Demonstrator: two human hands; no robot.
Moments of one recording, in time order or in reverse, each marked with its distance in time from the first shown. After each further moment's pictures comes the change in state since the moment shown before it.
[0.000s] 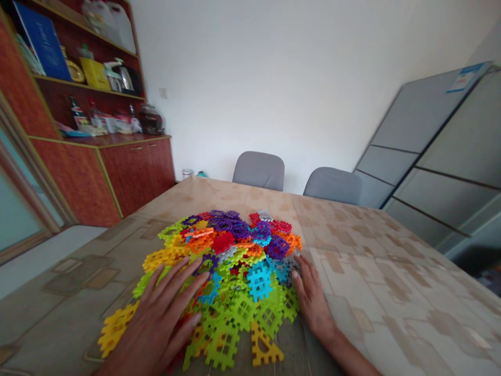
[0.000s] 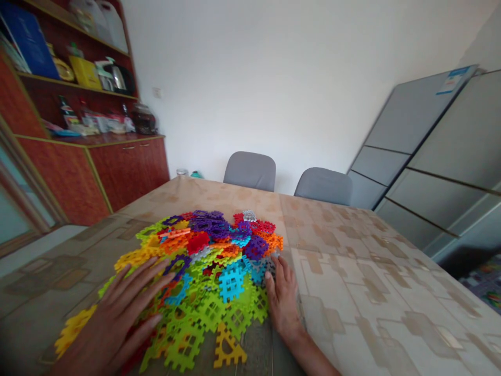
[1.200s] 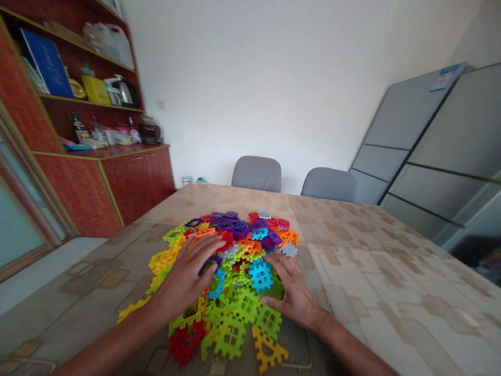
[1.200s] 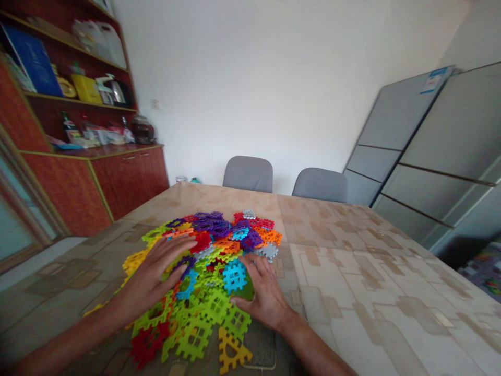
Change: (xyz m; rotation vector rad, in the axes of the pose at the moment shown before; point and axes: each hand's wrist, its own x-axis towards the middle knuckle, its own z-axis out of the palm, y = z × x) left_hand 0.060 -0.021 0.009 -0.349 -0.091 -0.160; right_hand 0.010 -0.040 -0.001 0.031 -0.234 -0.376
